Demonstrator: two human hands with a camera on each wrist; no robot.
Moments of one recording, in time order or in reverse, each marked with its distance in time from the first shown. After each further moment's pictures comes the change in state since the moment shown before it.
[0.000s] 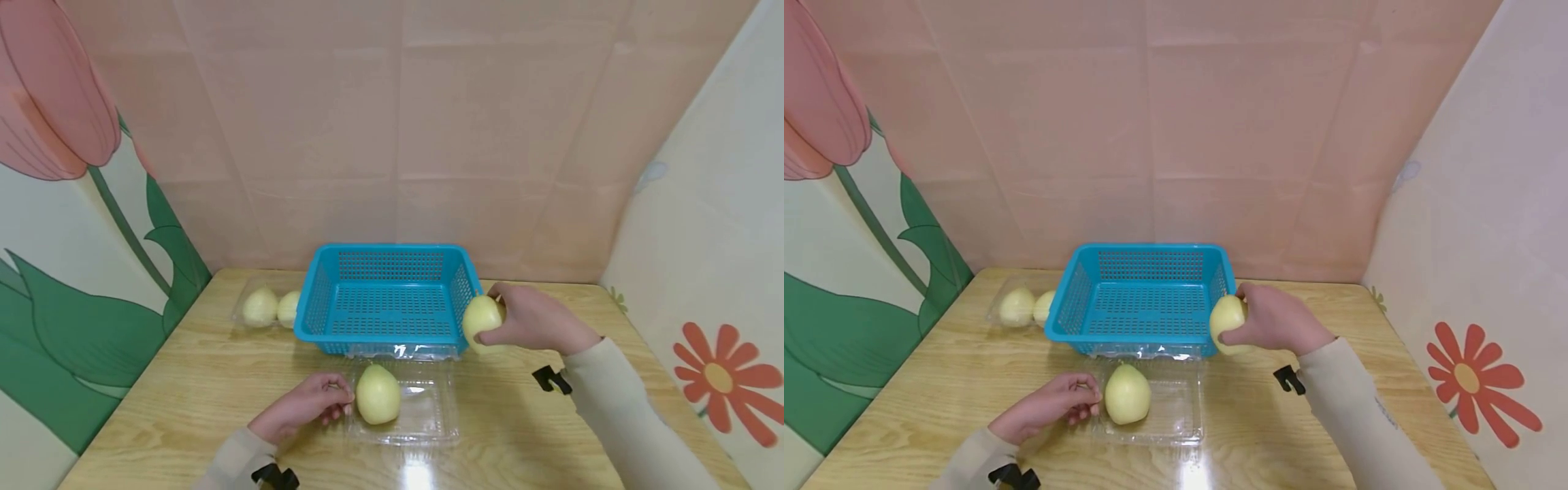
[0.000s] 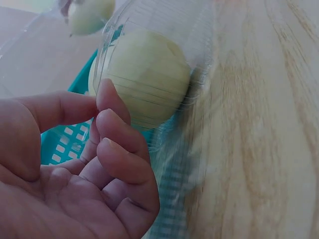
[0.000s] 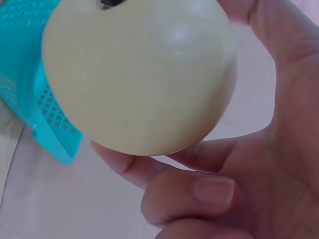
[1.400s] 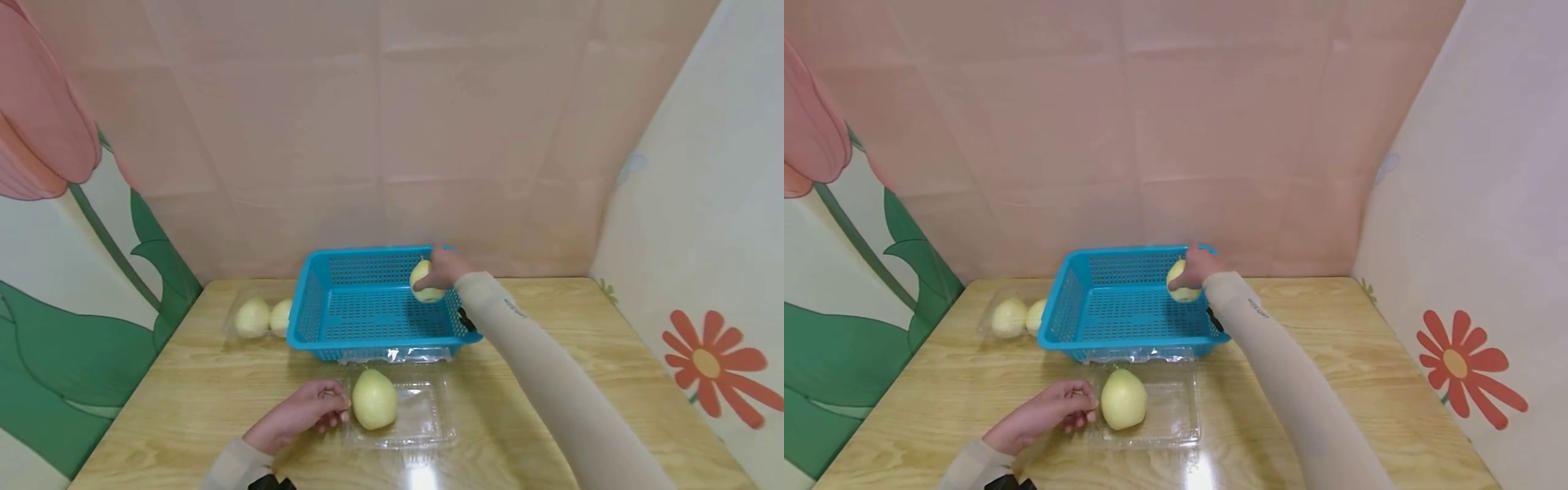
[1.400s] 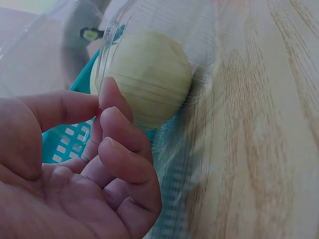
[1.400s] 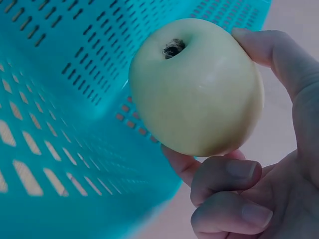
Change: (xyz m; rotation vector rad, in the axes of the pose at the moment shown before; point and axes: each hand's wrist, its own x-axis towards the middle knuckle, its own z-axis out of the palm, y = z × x) left_hand -0.004 0.000 -0.005 0.001 -0.037 -0.005; right_hand 0.159 -0.004 0.042 0.014 -0.046 0.199
